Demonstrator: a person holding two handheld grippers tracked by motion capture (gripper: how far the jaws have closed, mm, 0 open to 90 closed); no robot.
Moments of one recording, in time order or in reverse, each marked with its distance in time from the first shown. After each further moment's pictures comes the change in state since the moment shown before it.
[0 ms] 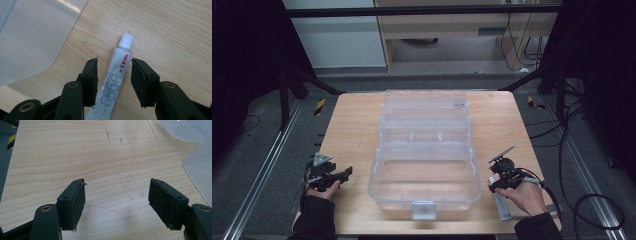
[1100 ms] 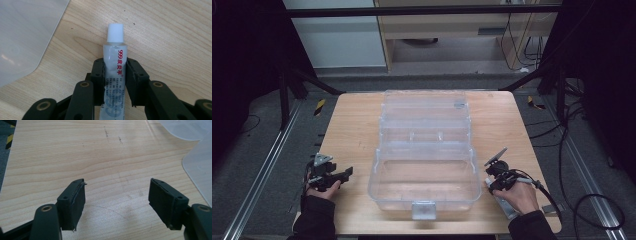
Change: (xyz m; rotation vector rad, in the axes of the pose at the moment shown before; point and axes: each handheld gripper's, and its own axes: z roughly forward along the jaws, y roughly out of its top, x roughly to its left) left arm 0.000 0.000 0.001 0.006 -0.006 0.004; right arm 0.001 0.004 0.027 0.087 -0.017 -0.004
